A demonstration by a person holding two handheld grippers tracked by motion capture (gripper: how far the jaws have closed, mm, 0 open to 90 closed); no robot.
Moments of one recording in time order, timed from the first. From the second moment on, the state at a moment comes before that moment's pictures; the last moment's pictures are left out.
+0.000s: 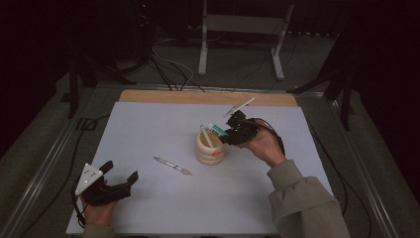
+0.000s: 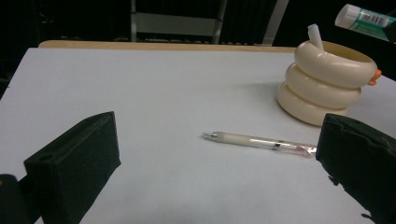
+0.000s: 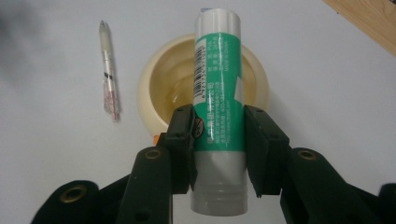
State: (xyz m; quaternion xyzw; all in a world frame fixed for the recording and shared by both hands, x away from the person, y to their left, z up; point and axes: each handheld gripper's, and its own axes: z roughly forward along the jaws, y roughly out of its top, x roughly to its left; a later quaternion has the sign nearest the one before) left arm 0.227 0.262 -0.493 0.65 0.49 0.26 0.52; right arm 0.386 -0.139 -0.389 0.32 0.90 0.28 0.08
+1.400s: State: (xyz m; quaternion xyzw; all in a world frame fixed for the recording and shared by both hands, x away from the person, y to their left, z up) left arm 0.226 0.263 -0.492 0.65 0.49 0.26 0.52; right arm 0.391 -0.128 -0.396 0.34 0.90 0.26 0.09
